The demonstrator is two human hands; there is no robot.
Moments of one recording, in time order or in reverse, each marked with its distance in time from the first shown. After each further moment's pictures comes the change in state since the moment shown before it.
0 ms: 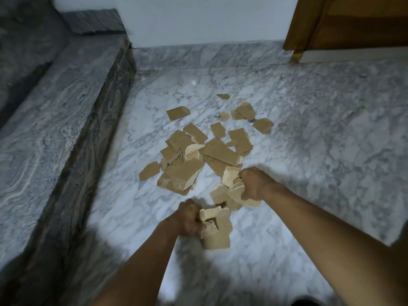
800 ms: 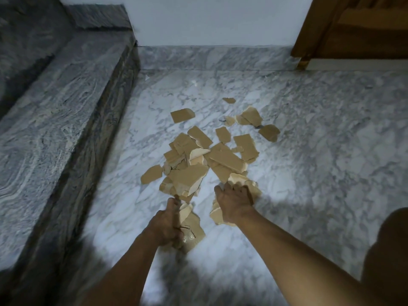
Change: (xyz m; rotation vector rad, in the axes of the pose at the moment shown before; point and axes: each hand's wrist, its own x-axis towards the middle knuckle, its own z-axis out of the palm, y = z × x) left_hand -0.022 -0.060 -0.019 -0.226 0.080 -0.220; right_hand 0.015 -0.073 0.043 -0.320 -0.021 -0.058
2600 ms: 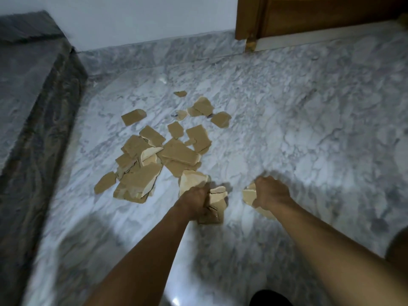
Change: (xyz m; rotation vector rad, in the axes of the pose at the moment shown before) left_hand 0.050 0.197 0.083 0.423 -0.115 0.359; right_hand -0.080 0.203 0.064 0.443 -0.050 0.447
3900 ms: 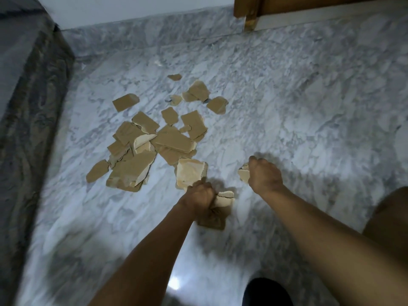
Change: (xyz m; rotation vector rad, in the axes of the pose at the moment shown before) left_hand -0.011 0.028 0.012 0.254 -0.061 0.159; right_hand 0.016 -0.005 0.007 0.028 0.215 -0.069
